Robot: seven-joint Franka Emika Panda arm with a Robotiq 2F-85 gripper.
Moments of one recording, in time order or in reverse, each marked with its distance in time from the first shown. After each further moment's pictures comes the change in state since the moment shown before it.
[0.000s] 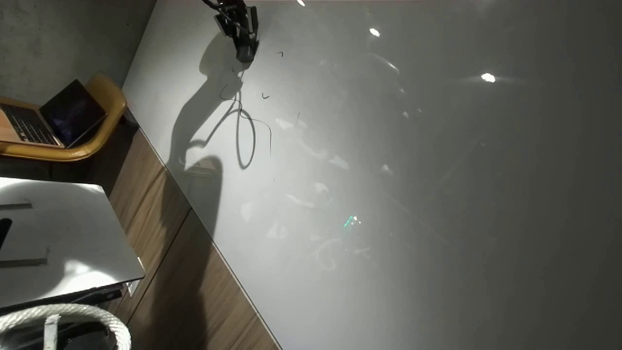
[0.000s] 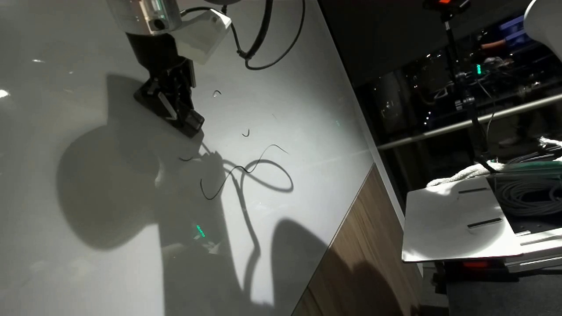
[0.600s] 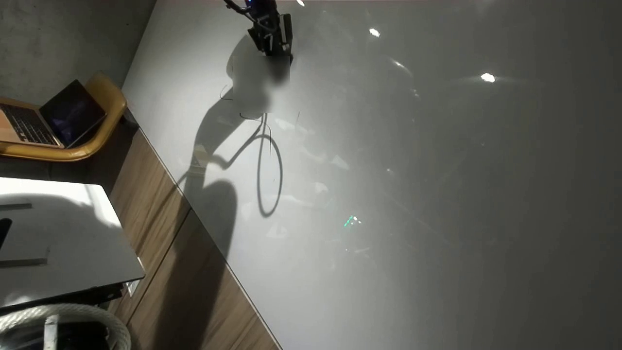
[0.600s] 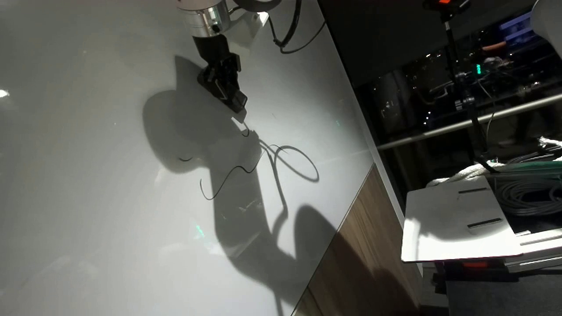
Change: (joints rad) arm -0.139 -0.161 -0.075 -0.171 0.000 0.002 0.000
